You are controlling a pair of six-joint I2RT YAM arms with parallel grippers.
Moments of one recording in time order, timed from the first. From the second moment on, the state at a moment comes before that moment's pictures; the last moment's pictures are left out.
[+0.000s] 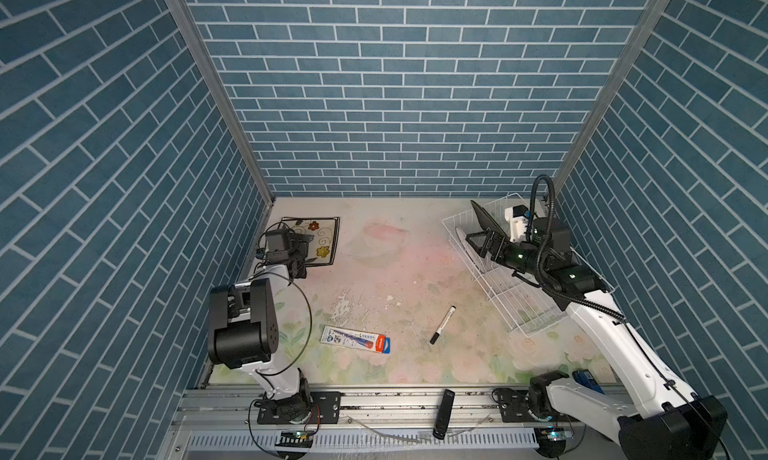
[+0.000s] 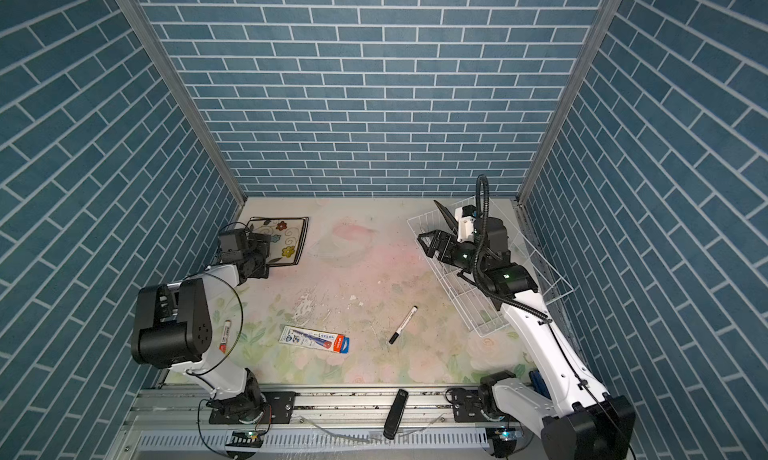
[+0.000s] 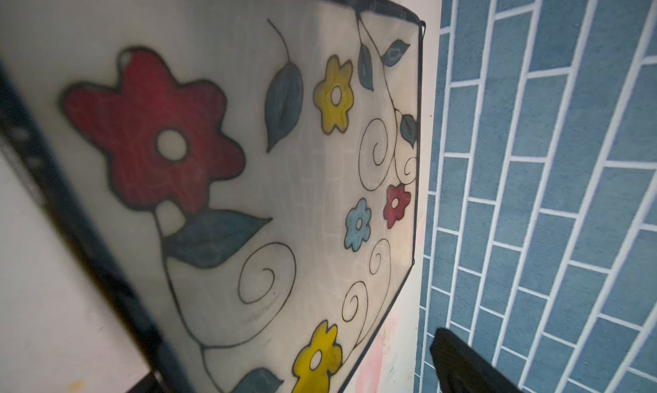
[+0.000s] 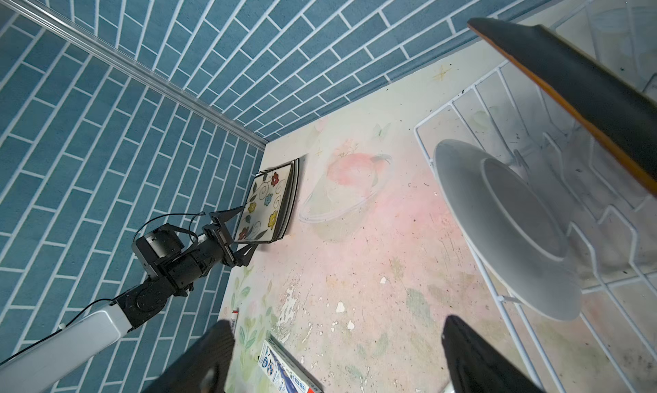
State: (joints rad) left arm 0.18 1.66 0.87 0.09 0.13 -1.33; right arm 0.33 1.07 1.01 -0.41 -0.41 0.62
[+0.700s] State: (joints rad) left arm 0.19 1.58 0.82 0.07 0.13 -1.32; right arm 0.33 1.01 0.99 -0.43 -0.41 0.62
